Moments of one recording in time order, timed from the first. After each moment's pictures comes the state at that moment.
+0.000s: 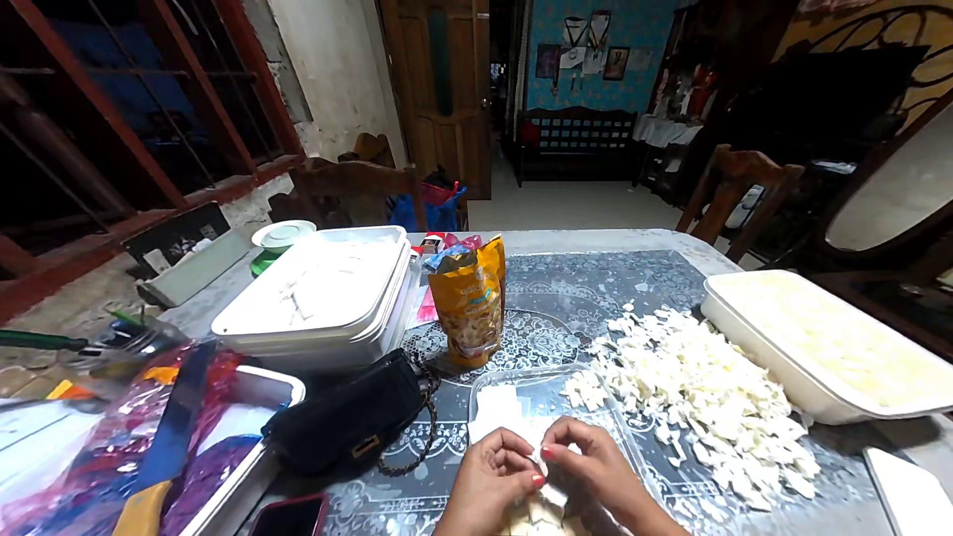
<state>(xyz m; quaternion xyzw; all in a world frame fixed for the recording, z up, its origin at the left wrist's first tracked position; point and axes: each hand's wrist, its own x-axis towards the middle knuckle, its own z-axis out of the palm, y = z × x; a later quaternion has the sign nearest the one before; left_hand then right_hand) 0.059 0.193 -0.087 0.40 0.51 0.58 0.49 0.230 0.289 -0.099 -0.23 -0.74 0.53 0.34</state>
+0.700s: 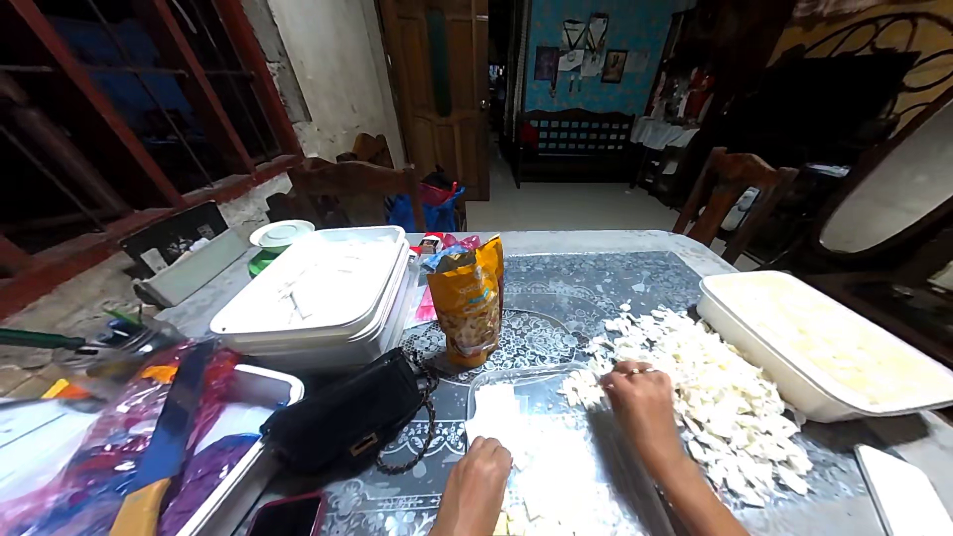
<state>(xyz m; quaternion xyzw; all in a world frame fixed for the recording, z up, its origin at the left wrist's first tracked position) 0.053 0.193 -0.117 0.70 0.66 0.28 0.02 0.268 0.344 -0.083 -0.42 -0.85 -0.04 0.32</state>
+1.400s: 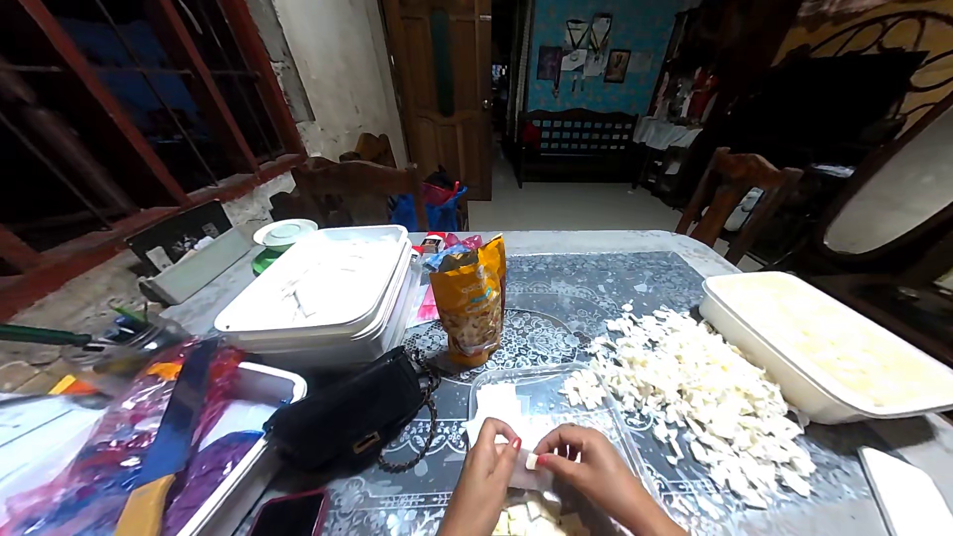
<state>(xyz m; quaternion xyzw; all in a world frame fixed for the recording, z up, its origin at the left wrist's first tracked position) 0.057 0.195 -0.097 0.48 0.58 0.51 0.41 0.232 0.284 -0.076 -0.31 -0.80 0.45 0.23</state>
